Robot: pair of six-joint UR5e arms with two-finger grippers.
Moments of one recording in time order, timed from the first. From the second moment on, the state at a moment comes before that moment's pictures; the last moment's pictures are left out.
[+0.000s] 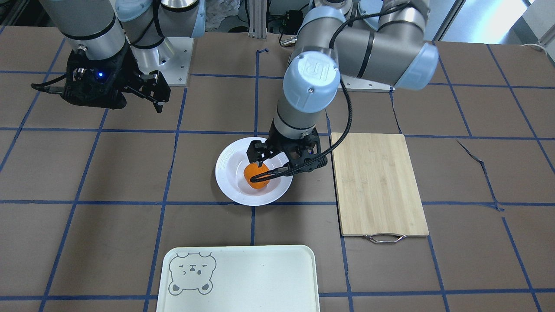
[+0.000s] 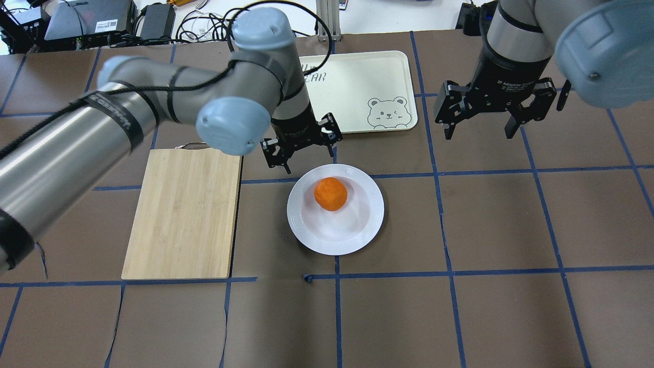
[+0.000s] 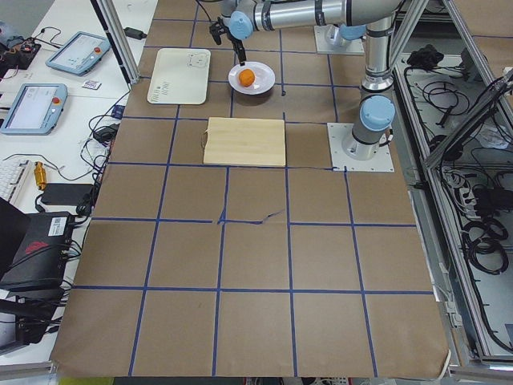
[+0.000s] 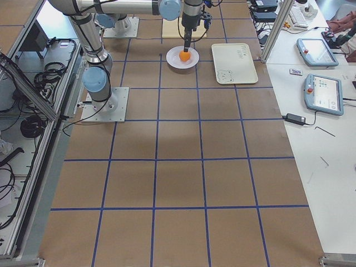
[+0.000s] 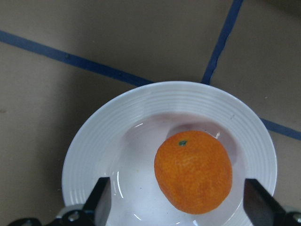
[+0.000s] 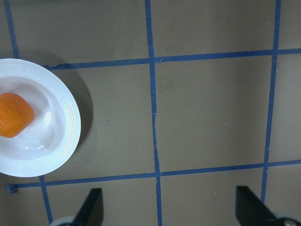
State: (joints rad) left arm -1.83 -1.83 -1.46 -1.53 1.44 -0.56; right arm 1.59 -1.55 1.60 -1.52 -1.61 0.08
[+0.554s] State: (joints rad) left arm -1.82 -1.67 -1.43 -1.60 1.50 -0.32; right arm 1.51 -1.43 1.65 -1.66 -1.43 0.01
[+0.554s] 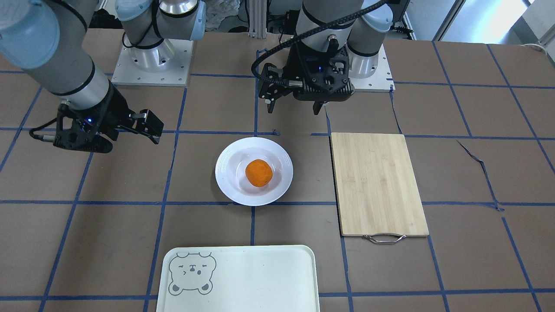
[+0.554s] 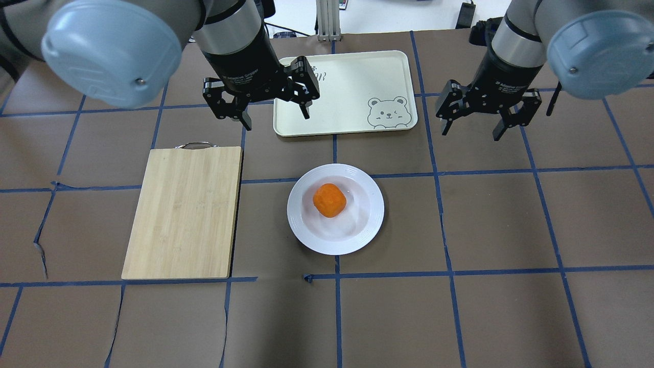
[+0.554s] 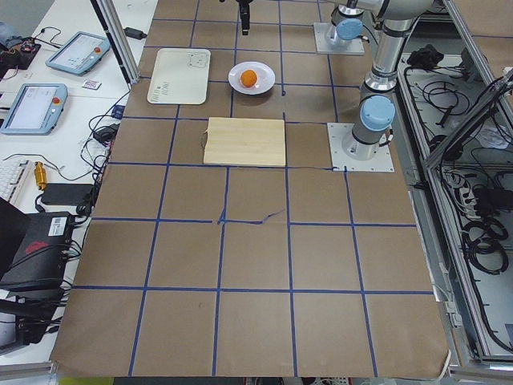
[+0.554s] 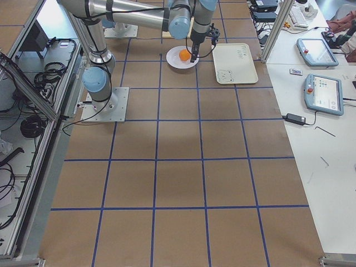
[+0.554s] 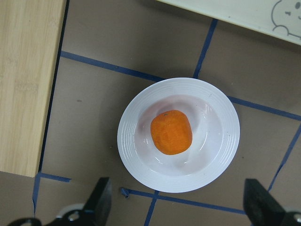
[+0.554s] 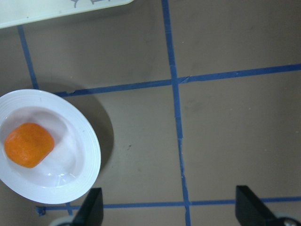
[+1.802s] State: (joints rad) left arm -1.60 -1.58 -1.50 -1.60 1.59 -0.04; right arm 1.51 -1.20 2.02 -2.30 -1.04 -0.20
